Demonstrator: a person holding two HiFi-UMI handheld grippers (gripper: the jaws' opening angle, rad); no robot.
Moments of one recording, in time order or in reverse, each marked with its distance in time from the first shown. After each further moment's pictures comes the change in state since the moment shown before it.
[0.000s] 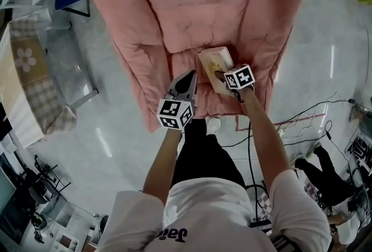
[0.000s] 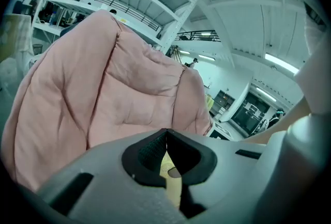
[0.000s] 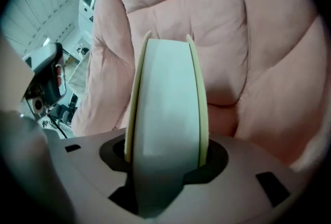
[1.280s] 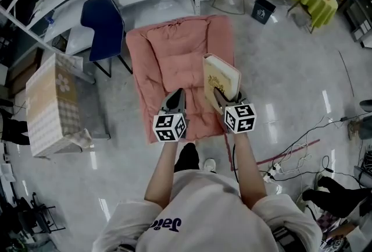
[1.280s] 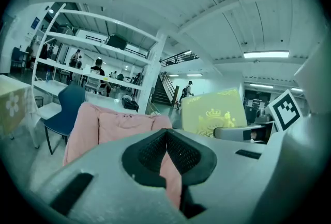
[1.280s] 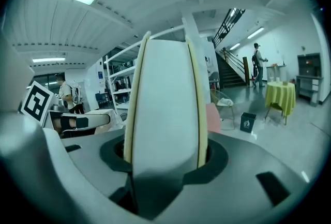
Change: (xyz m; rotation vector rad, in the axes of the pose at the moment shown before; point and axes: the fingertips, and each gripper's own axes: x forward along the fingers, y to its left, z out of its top) left arm -0.193 -0.224 0.139 0.241 -0.300 0.059; right arm -0.451 0.191 -0.001 -0.126 -0.979 -0.298
